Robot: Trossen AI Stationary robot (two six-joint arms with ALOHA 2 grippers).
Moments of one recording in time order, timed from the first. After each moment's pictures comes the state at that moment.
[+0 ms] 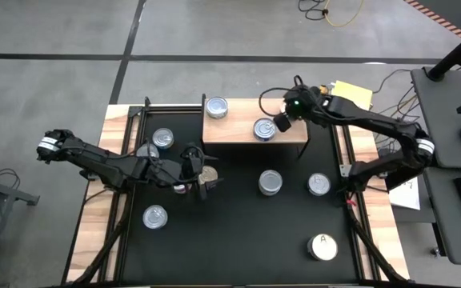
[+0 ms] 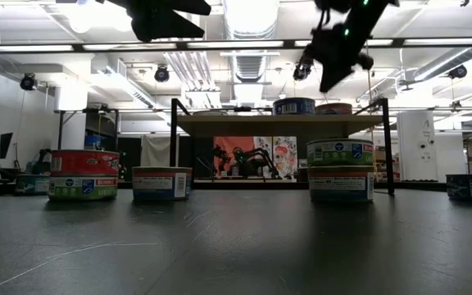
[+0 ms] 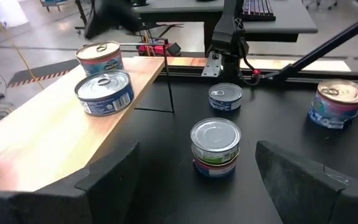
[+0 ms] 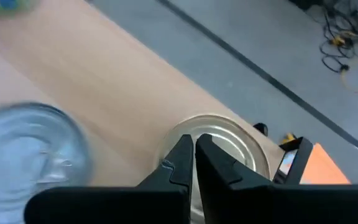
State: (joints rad) left arm -0.25 1.23 0.83 0.06 -0.51 -0.12; right arm -0.50 1.32 1.22 -0.73 0.41 0.19
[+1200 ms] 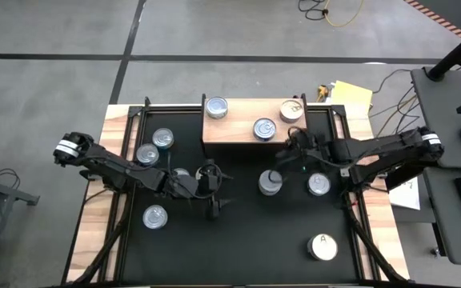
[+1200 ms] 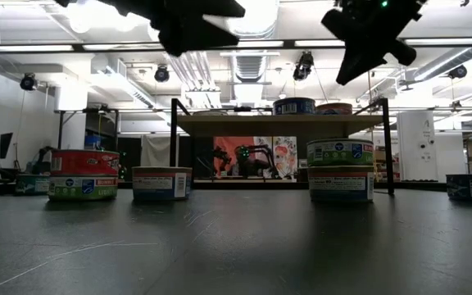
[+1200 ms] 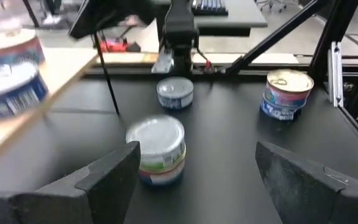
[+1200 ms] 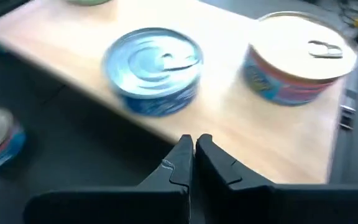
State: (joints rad) left arm -0.30 1.46 0.86 0.31 -0.39 -0.09; right arm 0.06 1.21 1.00 -0.80 0.77 0.87
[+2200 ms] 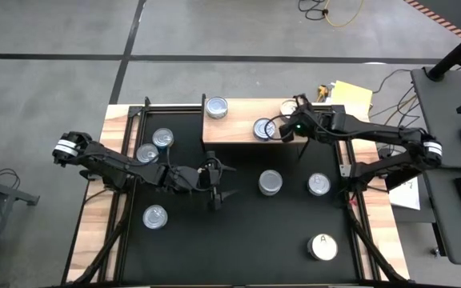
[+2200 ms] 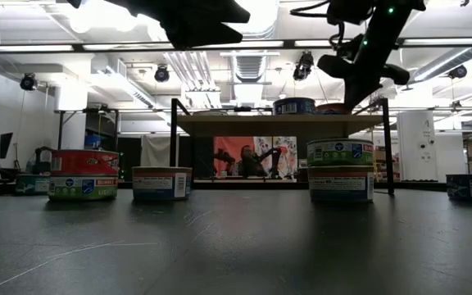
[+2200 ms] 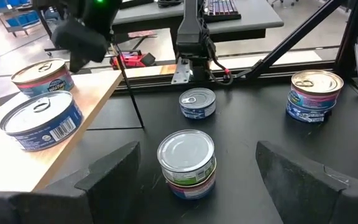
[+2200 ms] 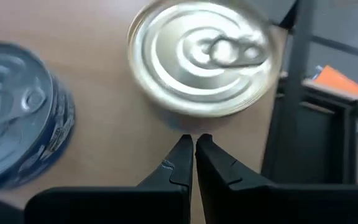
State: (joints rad) left arm -0.24 1.45 0.88 0.30 -0.39 0.03; right arm -0.37 1.24 1.01 -0.81 0.52 0.70
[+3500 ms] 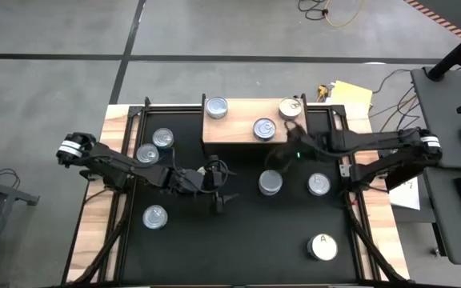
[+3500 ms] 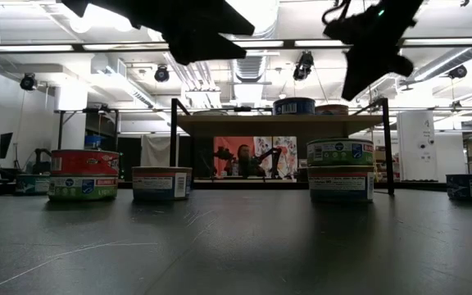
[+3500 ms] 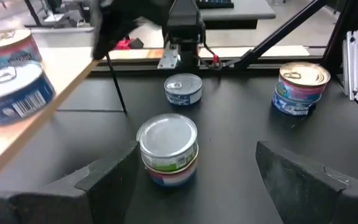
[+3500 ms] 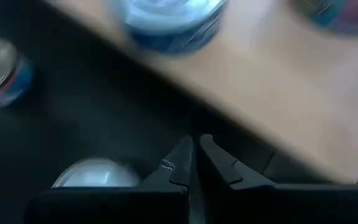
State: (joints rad) left arm -0.24 1.51 0.87 0.30 -0.35 -0.07; right arm -0.02 1.23 1.03 -0.88 0.44 0.82
